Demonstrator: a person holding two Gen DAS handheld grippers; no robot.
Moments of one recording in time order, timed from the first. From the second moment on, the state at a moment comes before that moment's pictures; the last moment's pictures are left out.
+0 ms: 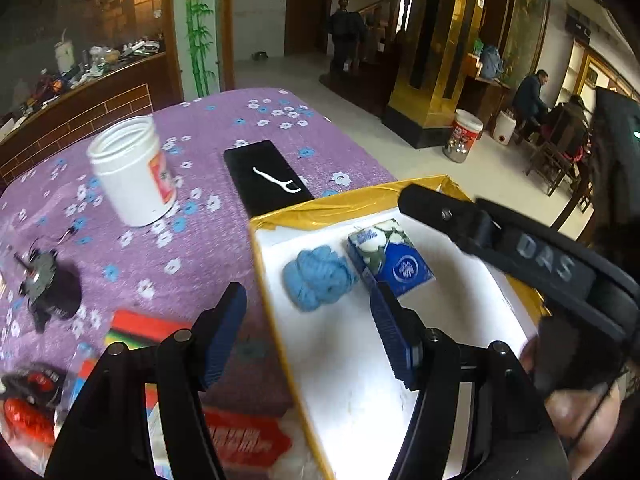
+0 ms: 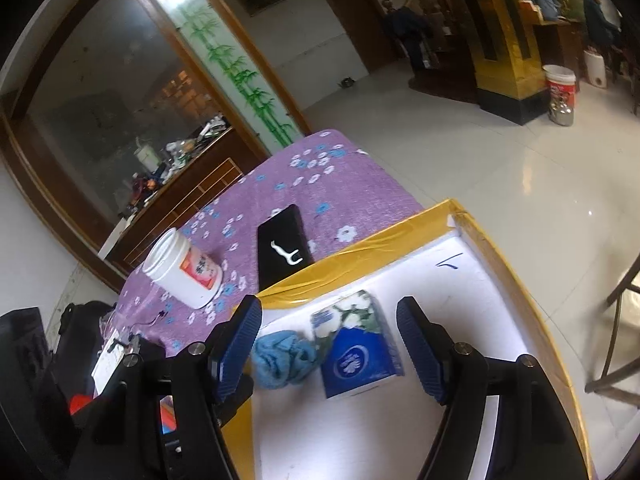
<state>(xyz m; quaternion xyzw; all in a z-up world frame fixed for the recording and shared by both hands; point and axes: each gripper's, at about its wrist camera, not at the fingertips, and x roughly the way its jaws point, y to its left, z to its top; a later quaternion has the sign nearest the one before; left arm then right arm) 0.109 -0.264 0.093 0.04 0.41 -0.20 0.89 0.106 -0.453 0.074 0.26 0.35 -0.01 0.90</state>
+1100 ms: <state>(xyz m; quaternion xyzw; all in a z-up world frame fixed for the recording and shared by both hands) -0.072 0.006 0.041 -0.02 0.36 -0.11 0.93 0.072 -0.233 0.044 -0.18 0.50 0.25 0.81</state>
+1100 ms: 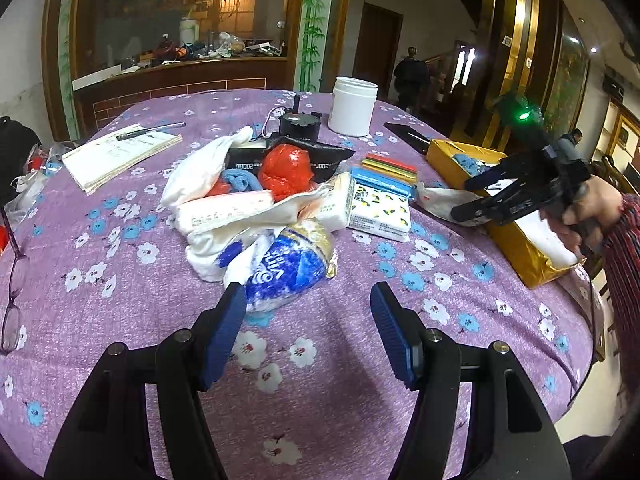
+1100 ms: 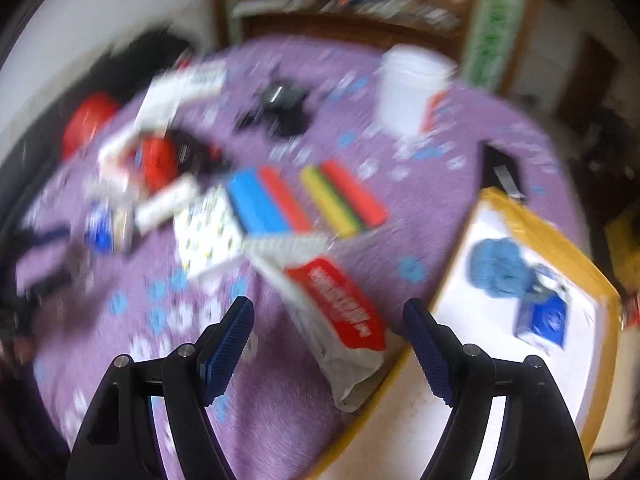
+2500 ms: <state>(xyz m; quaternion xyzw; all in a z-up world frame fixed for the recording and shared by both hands) -0.020 -0.030 0.009 0.03 0.47 -0.12 0.87 -0.005 -0.210 0.008 0.10 0.47 0.29 0.83</state>
